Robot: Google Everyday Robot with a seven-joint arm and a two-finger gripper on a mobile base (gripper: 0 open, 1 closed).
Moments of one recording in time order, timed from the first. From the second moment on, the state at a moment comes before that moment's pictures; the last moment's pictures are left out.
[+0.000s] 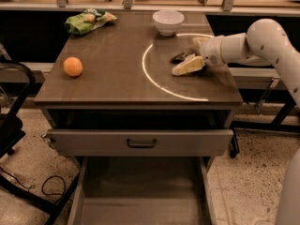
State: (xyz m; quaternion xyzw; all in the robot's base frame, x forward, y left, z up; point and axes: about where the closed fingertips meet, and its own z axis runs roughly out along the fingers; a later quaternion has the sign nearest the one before) arm 0.749 -0.138 0.823 -0.48 0.71 0.21 0.48
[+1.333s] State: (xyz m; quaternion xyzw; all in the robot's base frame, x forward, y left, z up) arm 0.747 -0.138 0.834 -0.48 0.71 0.21 0.47
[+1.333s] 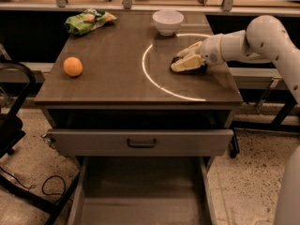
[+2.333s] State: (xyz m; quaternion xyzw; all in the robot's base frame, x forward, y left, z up) arm 0.747 -0.138 0.834 -0.48 0.71 0.21 0.47
